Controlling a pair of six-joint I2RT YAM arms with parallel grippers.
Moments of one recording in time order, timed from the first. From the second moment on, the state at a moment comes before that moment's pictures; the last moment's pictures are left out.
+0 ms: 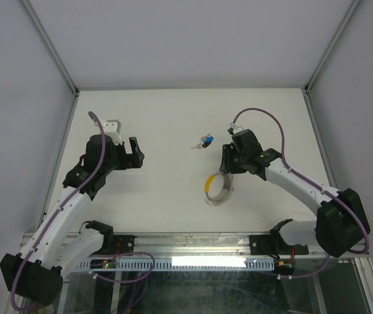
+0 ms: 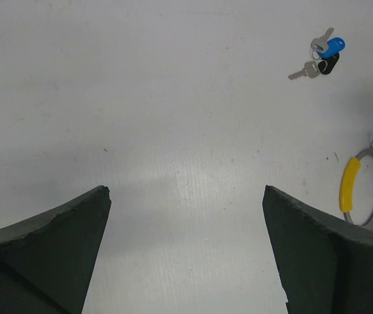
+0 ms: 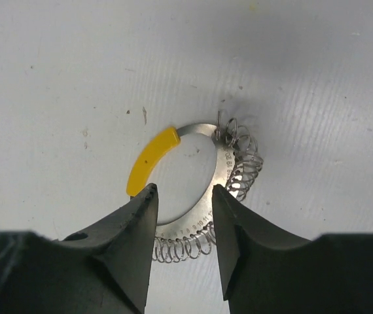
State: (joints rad) left arm -0.32 0.87 0.77 -0.47 -0.04 -0.31; right arm 0.56 1.26 0.83 -0.48 -0.02 0.43
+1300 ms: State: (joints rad) left arm -0.32 0.85 0.77 -0.47 -0.01 -0.31; right arm 0.54 1.65 0.98 -0.45 -0.01 0.36
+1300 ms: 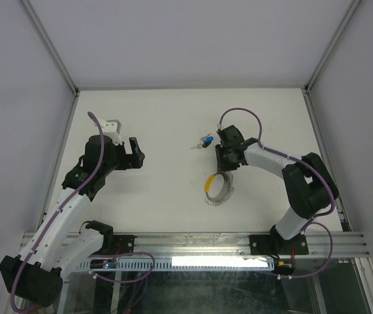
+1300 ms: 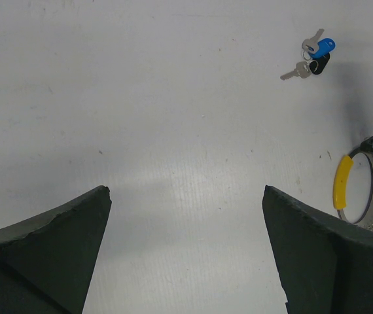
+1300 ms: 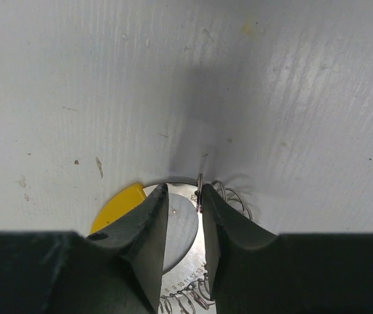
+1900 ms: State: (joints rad) left arm -0.32 0.85 0.77 -0.47 -0.01 -0.31; right arm 0.54 1.65 0.98 -0.45 0.02 0.36
